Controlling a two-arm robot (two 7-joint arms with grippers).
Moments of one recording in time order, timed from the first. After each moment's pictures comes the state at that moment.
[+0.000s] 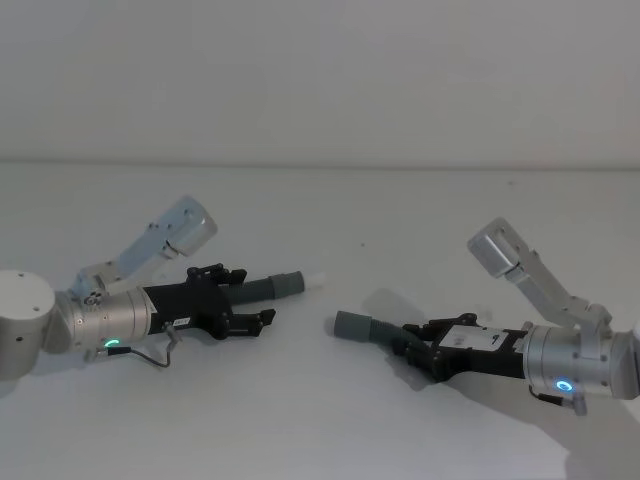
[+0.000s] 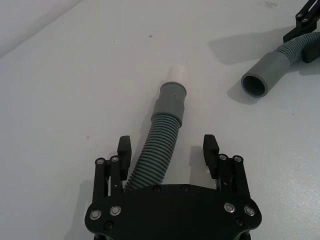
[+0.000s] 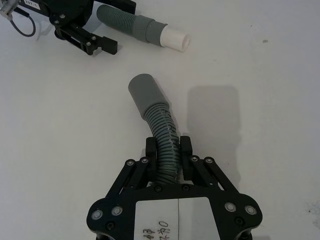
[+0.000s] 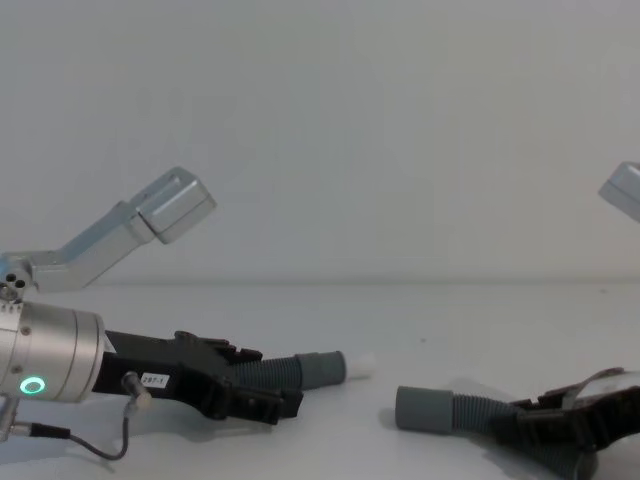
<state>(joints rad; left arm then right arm) -0.59 0.43 0.63 -1.14 -0.31 0.12 -0.70 0.42 0.63 -0.60 -1.44 0.55 0.42 0.60</state>
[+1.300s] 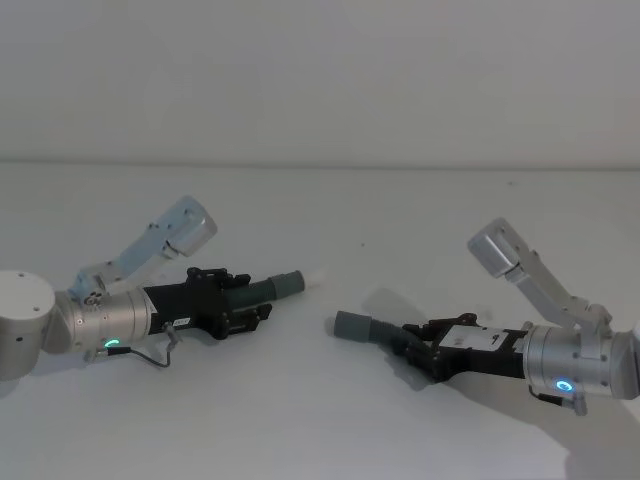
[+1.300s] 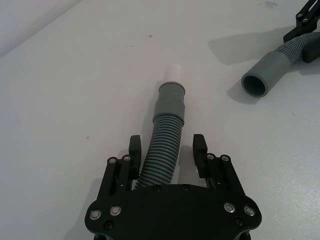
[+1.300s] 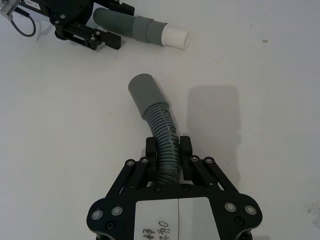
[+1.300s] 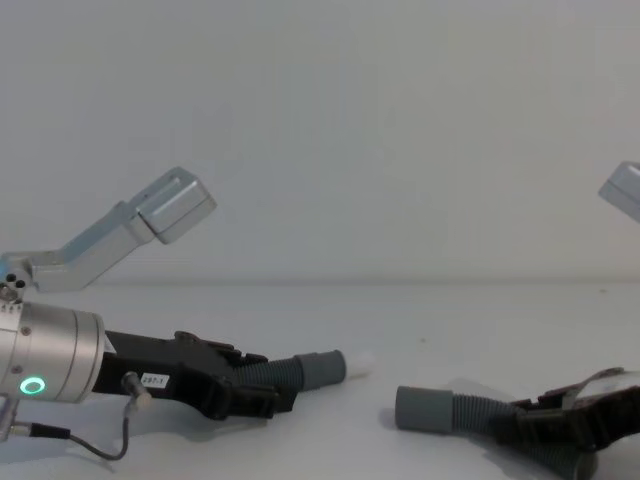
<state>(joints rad) -0.59 0.43 0.63 -1.14 -0.31 0.12 -0.70 0.42 0.63 -0.60 -1.44 0.54 0.42 0.60</state>
